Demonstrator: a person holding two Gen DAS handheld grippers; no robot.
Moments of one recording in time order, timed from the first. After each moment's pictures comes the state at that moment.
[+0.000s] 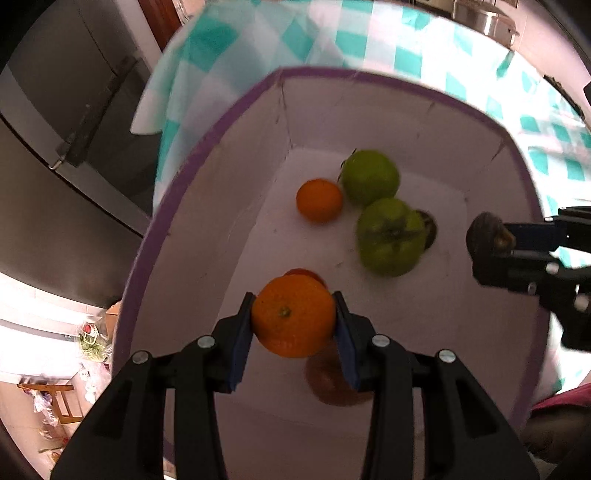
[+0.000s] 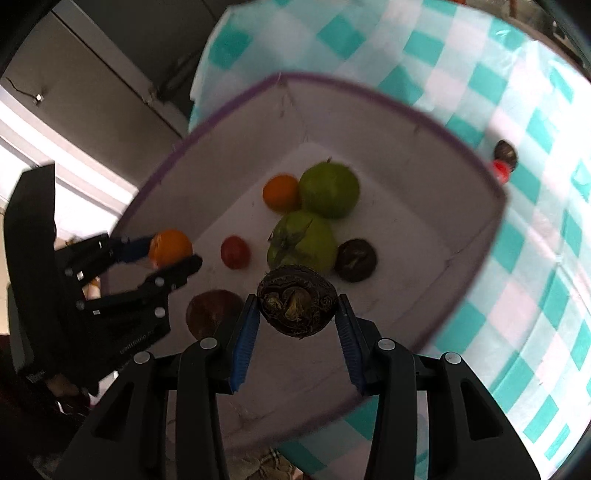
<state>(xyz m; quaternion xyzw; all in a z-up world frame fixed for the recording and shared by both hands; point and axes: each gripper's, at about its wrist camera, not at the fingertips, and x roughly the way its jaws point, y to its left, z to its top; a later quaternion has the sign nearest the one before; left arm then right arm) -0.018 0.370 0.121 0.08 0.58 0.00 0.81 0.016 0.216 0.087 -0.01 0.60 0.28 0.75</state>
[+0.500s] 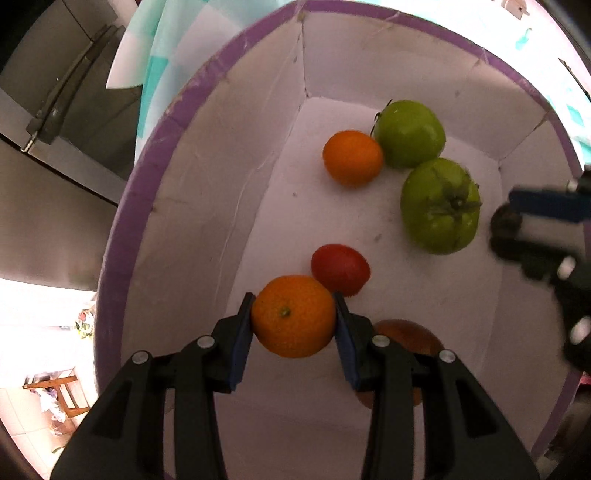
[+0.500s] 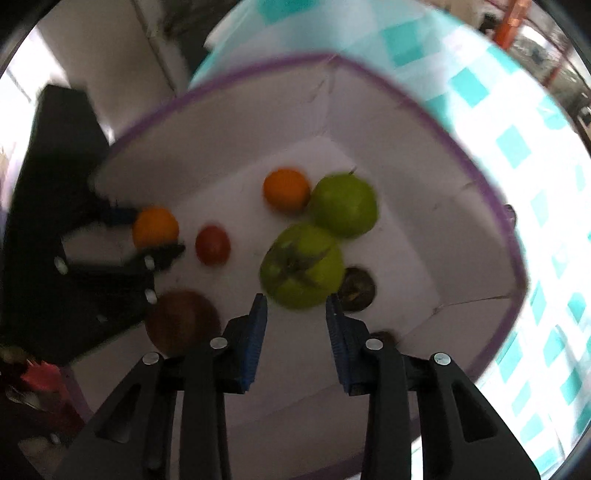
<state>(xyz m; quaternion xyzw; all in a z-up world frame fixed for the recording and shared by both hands) 0.000 0.404 0.084 0.08 0.64 -0.02 0.76 0.018 0.286 0.071 -0.19 0.60 0.25 0.74</state>
